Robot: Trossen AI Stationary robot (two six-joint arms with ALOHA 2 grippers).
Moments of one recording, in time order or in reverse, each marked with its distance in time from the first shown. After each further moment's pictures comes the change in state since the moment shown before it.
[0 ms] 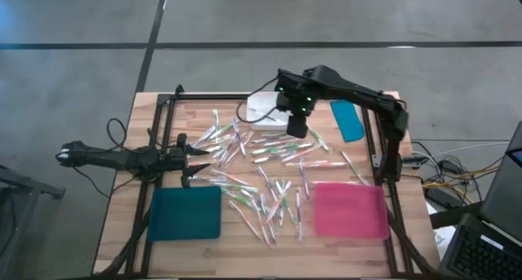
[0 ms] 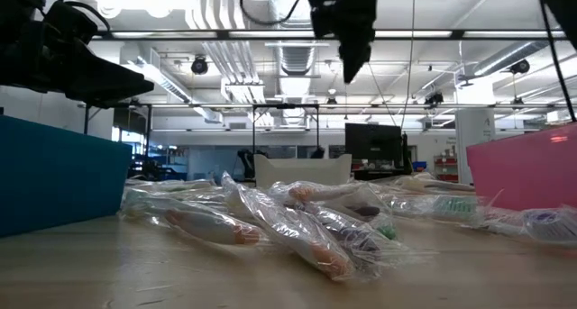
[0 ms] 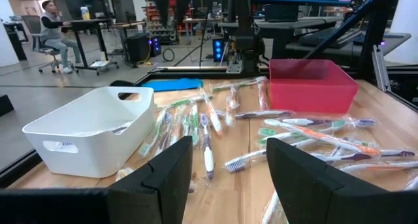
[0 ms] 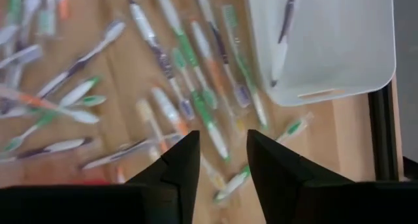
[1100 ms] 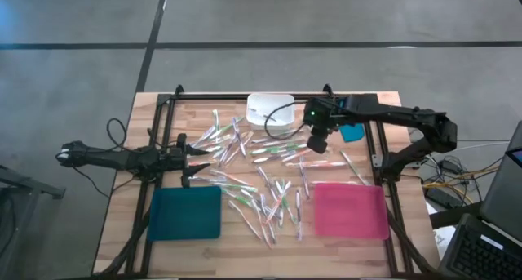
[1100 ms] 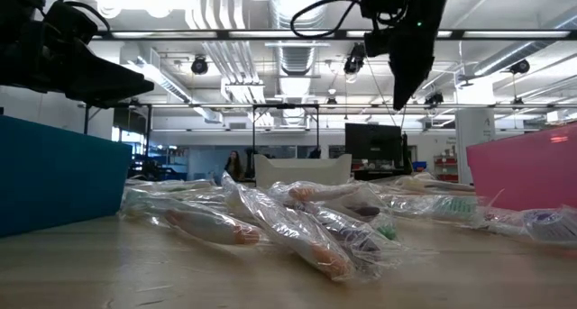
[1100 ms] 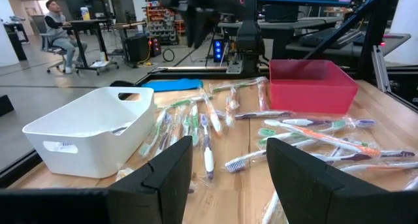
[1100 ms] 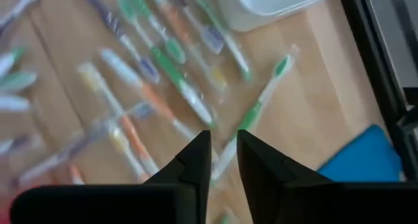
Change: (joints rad) left arm 0.000 0.000 0.000 0.001 0.000 0.000; right arm 0.008 -0.443 -0.776 0.454 0.184 0.200
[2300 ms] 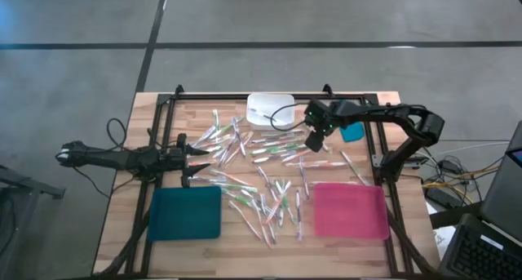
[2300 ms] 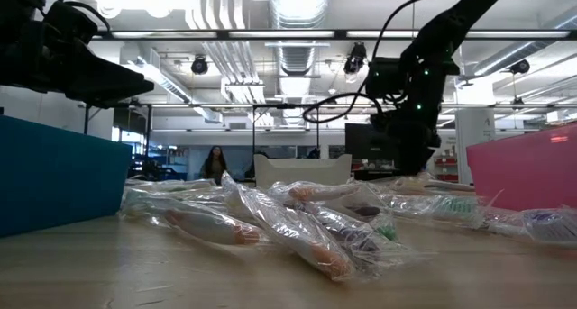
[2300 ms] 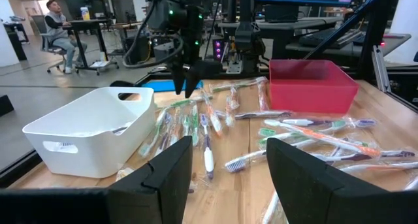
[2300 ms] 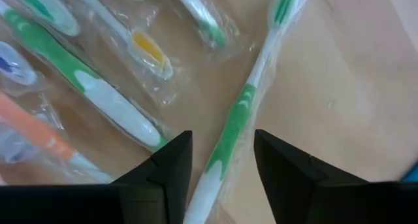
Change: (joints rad) left arm 0.000 0.000 0.000 0.001 0.000 0.000; right arm -0.196 0.154 -0.341 0.419 -0.080 -0.015
